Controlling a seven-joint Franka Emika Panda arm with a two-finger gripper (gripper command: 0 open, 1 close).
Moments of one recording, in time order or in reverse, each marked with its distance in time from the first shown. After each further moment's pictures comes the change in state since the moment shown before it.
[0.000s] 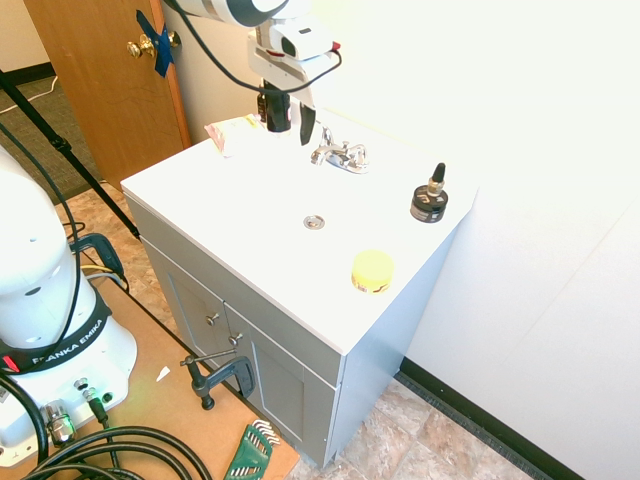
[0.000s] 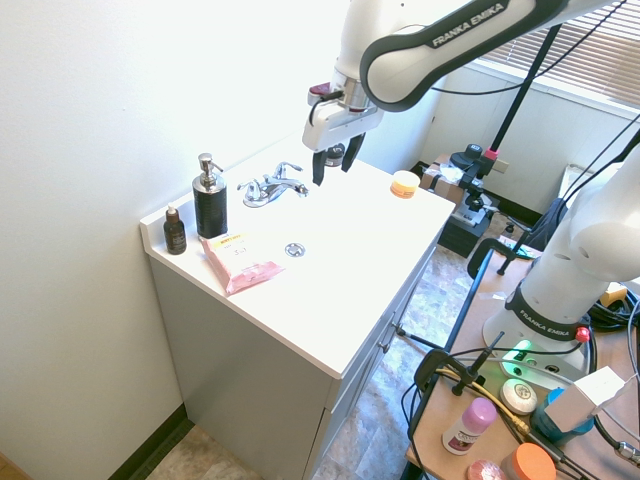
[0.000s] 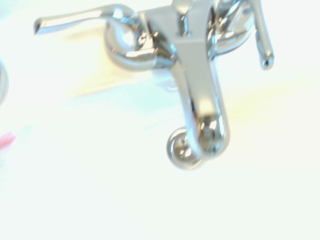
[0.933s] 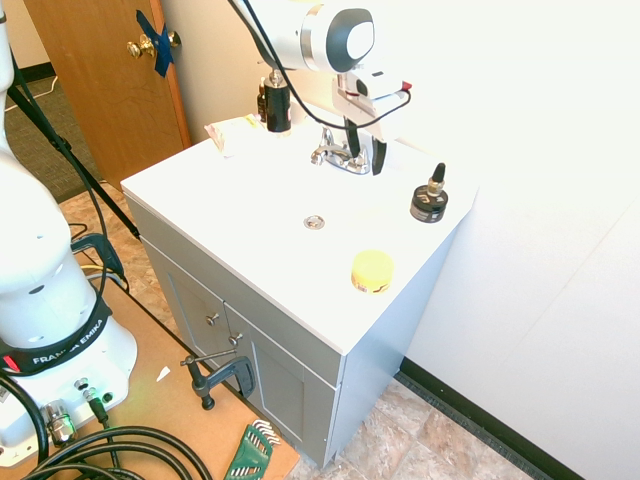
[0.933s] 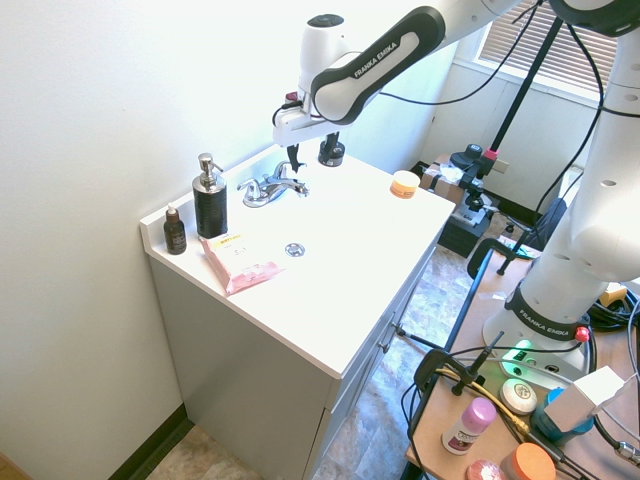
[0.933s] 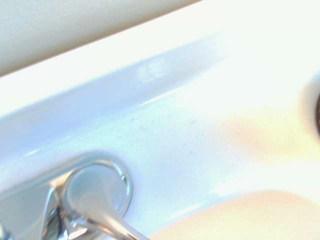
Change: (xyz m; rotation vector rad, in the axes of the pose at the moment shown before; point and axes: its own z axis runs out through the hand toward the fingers) arm 0.120 -0.038 0.078 -0.065 0.131 0.181
